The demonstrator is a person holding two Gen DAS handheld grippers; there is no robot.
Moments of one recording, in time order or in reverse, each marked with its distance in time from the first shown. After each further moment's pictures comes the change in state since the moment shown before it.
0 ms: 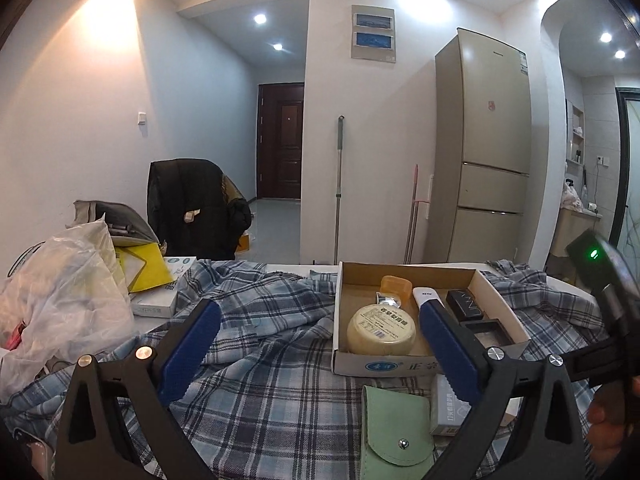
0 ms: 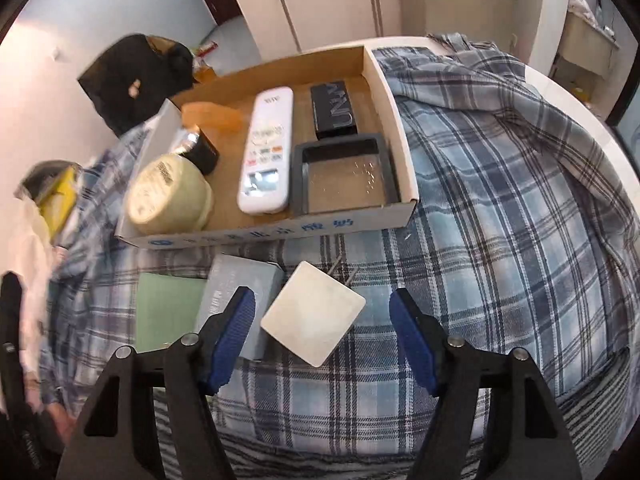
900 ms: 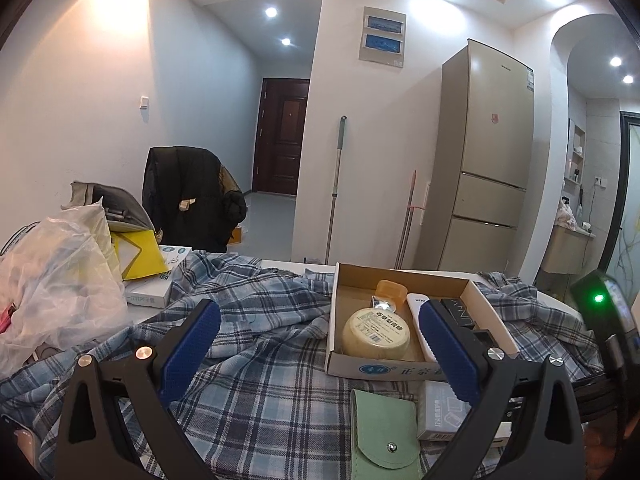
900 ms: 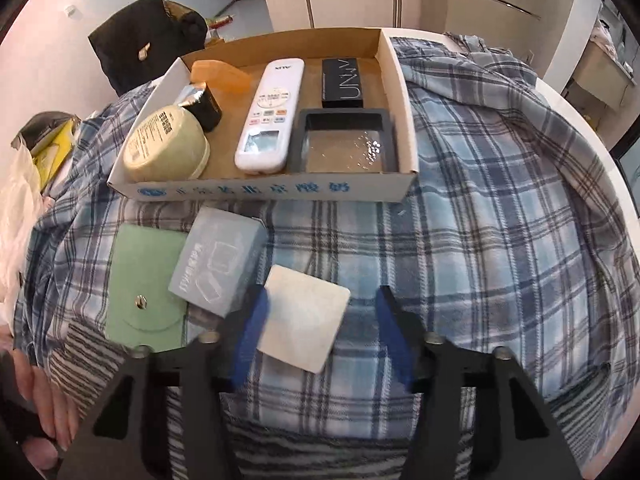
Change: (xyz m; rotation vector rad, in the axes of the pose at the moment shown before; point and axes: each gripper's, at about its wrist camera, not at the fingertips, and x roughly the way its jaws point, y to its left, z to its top) left arm -0.002 0.011 0.003 -0.069 0.010 -0.033; right arm -0.010 0.001 -0.016 -0.138 0.018 -0.003
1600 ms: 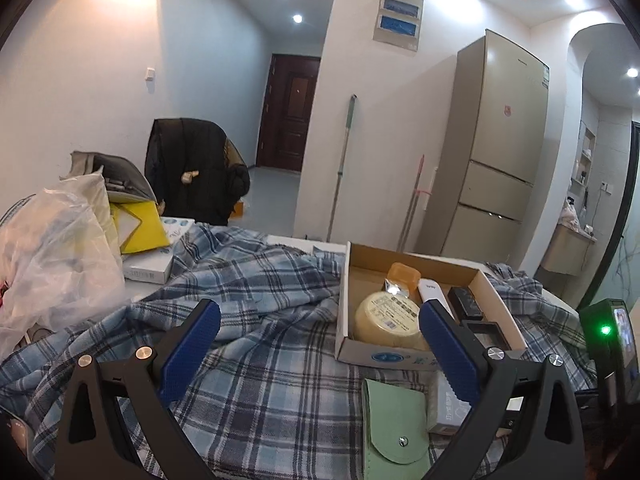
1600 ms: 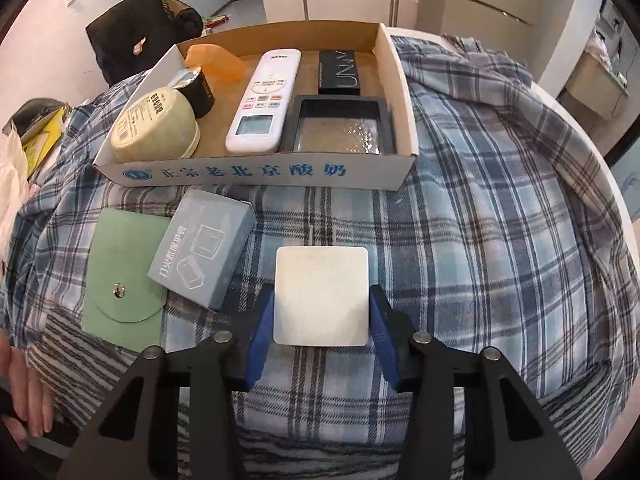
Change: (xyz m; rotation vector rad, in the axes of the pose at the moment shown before) left arm 0.018 0.017 -0.002 -0.059 0.099 -0.012; right arm 0.018 0.007 -0.007 -0.059 -0.011 -0.081
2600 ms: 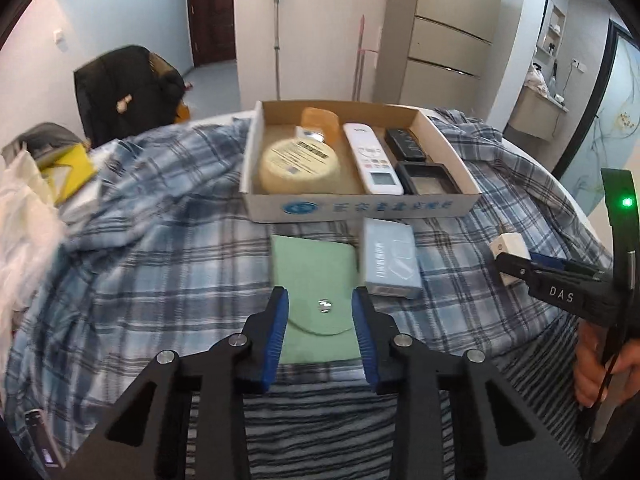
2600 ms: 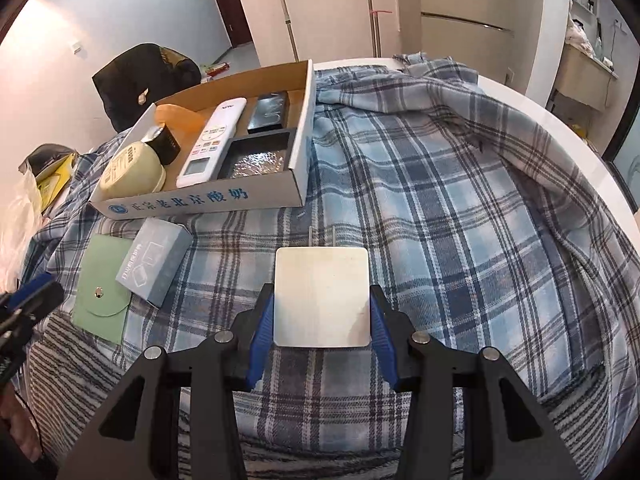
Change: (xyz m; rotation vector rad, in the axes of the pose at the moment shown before) left arm 0.016 -0.067 -0.036 0.215 0.508 -0.113; right arm -0.018 -0.077 -0.025 0.110 -0.140 0.089
